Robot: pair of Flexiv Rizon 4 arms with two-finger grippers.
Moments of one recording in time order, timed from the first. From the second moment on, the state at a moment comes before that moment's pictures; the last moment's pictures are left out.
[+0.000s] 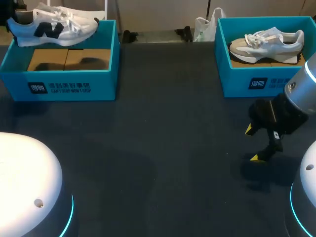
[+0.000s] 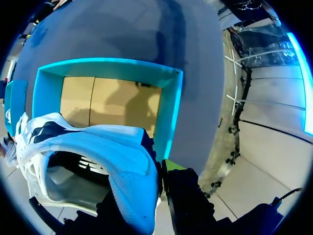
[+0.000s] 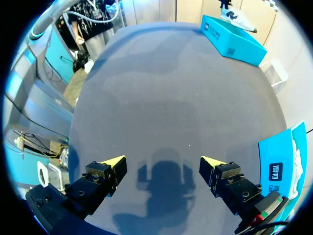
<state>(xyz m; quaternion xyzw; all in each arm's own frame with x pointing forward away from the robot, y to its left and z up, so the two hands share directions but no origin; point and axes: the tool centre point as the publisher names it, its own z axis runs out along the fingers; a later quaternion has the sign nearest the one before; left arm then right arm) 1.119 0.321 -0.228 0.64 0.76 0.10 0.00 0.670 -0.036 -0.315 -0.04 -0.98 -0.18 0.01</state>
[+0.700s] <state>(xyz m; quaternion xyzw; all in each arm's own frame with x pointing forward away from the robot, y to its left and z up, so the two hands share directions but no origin) 1.118 0.326 -0.260 0.67 0.74 0.09 -0.03 0.670 -0.036 -0.315 -0.04 -0.98 -0.18 0.01</state>
